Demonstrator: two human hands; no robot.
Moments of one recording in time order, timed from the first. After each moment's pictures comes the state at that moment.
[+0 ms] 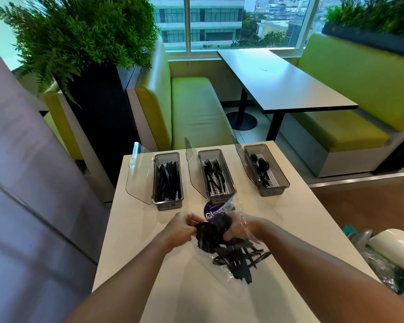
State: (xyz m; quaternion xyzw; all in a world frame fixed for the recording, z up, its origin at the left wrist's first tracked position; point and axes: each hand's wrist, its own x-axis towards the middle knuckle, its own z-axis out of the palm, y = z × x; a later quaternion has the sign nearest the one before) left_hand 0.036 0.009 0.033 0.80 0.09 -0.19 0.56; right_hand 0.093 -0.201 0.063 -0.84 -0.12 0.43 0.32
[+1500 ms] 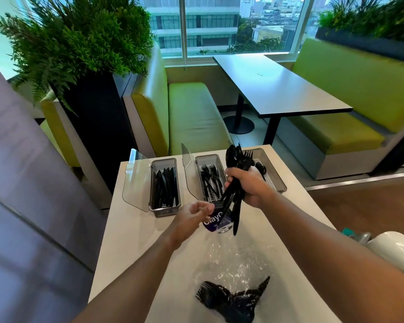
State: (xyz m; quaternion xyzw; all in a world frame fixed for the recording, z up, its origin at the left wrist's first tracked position) left_hand 0.046 -0.016 0.074 0.74 0.05 -0.14 0.65; right_hand 0.142 -0.198 0.131 -0.59 0.08 0.19 0.78
